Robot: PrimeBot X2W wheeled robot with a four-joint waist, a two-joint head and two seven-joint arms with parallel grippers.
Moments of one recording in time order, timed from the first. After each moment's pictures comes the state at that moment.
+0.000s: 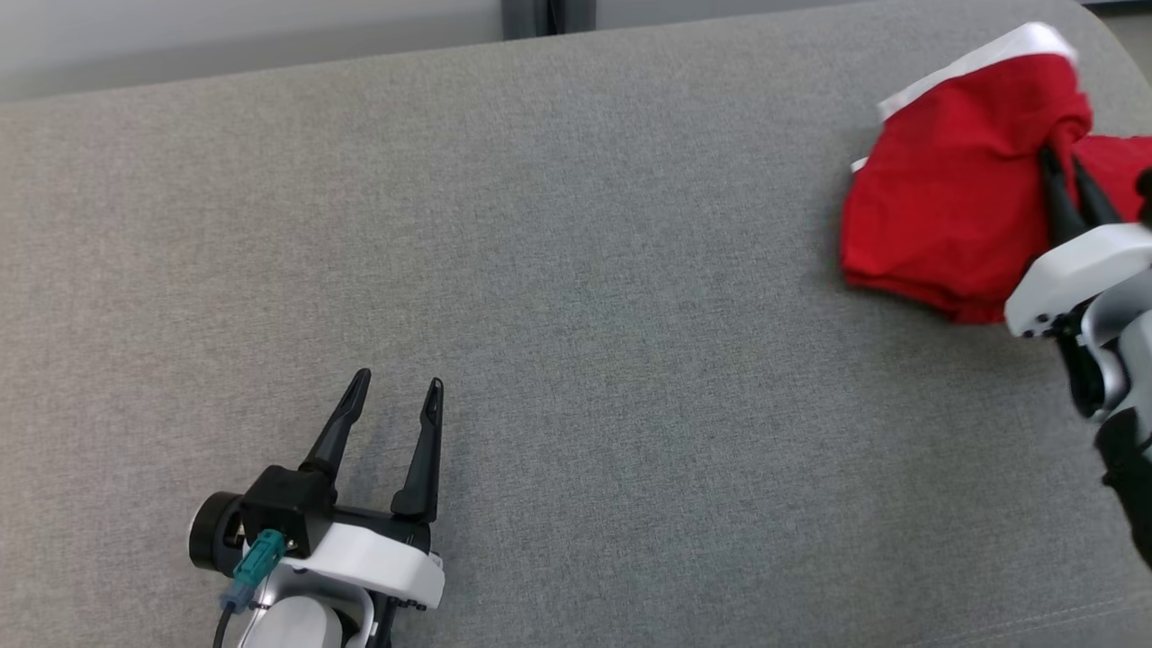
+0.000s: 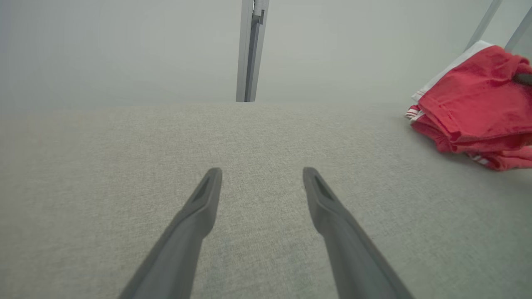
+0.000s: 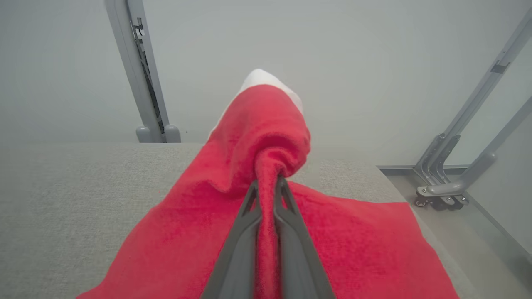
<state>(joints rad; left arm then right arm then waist) -0.14 0.05 -0.19 0.22 -0.21 -0.05 -0.26 -0.84 -0.31 0.27 0.95 0.38 0.13 -0.26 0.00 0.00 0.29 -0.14</state>
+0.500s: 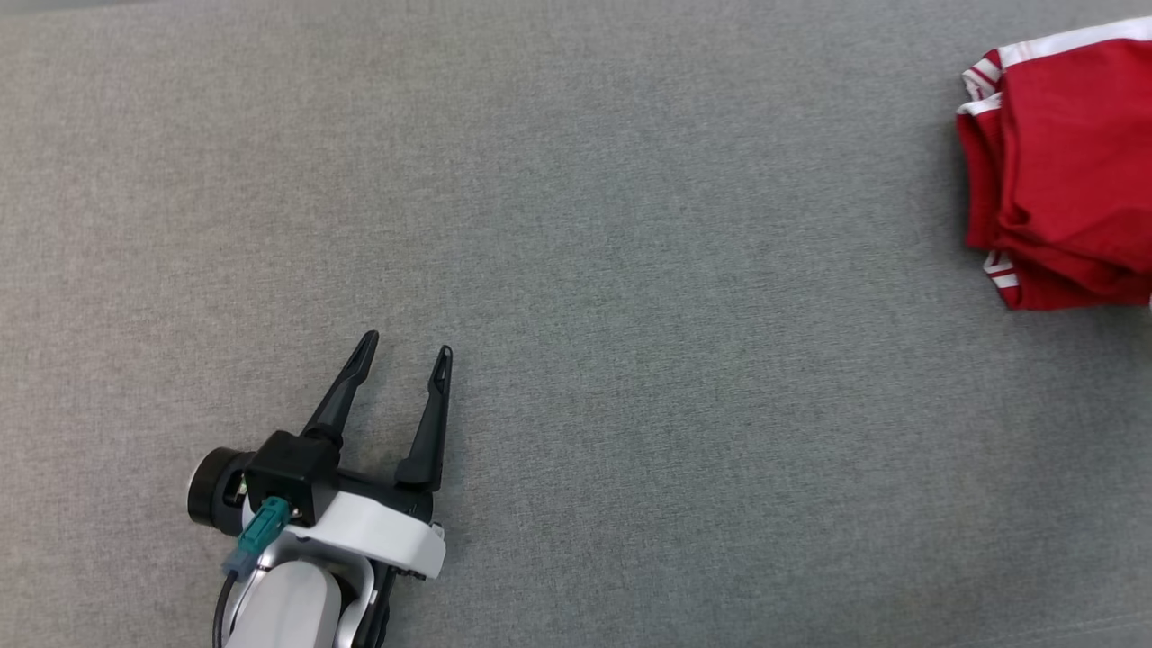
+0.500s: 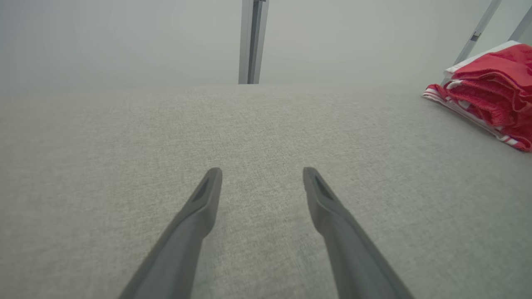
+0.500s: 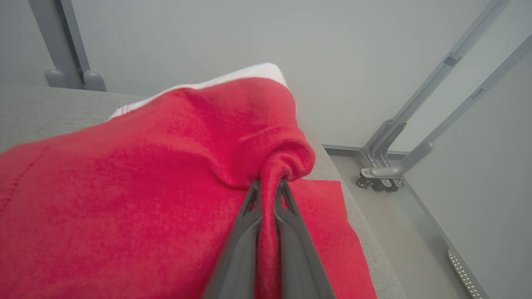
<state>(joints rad) -0.20 0.07 -0.20 0.22 -0.18 -0.08 -0.26 -0.89 -0.46 0.23 1.07 0.31 0.13 -0.26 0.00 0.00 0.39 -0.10</state>
